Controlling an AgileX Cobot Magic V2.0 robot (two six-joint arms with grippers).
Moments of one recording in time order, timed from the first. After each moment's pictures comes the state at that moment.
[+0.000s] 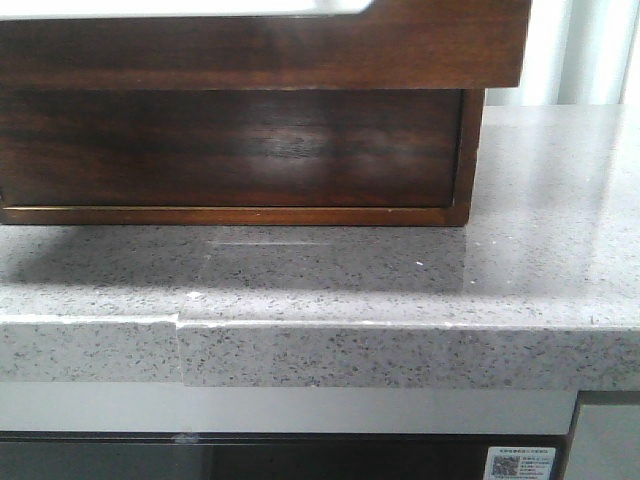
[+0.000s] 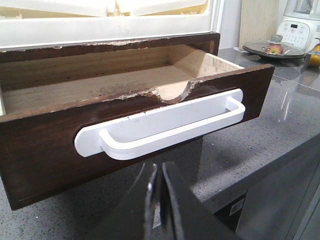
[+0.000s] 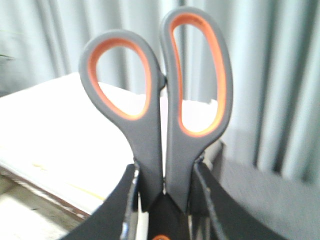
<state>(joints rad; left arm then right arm) -0.16 0.17 -0.52 -0.81 0.75 0.72 0.31 0.93 -1.24 0.10 0.41 -0.19</state>
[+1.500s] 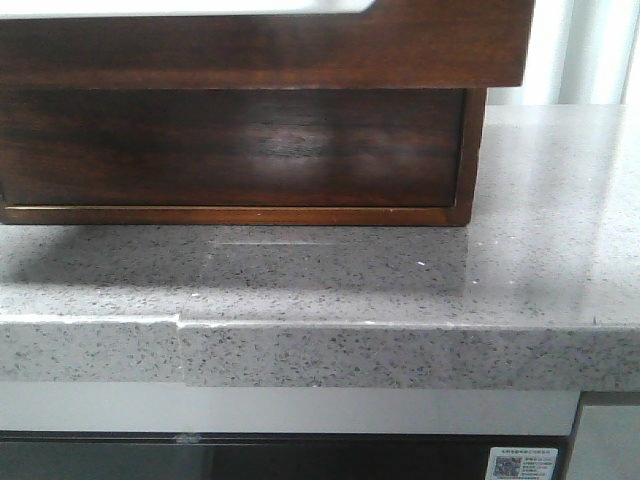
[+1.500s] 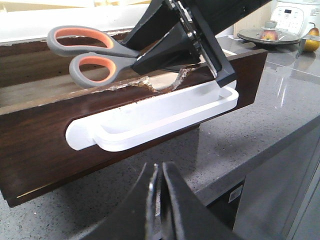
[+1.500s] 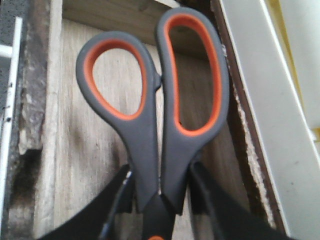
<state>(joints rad) -0.16 0.17 -0.52 -0.81 0.79 0.76 0.74 1.51 -1.42 0.01 0.52 -0.81</state>
